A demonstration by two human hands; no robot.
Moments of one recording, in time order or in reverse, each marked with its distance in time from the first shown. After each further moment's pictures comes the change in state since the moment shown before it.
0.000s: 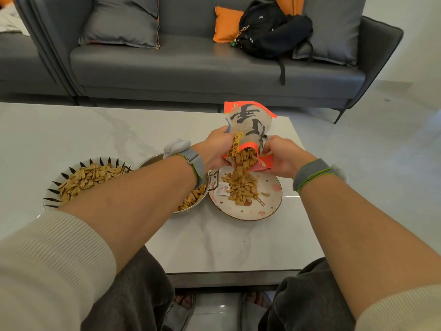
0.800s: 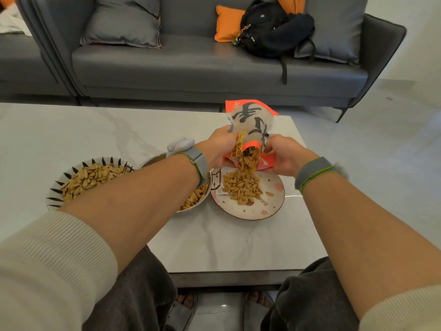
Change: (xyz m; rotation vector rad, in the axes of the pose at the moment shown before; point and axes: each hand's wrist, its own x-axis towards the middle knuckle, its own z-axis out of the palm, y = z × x) left_hand -0.012 0.005 0.003 0.151 -0.013 0.009; right_hand 0.009 0.001 0.001 0.001 0.008 -0.004
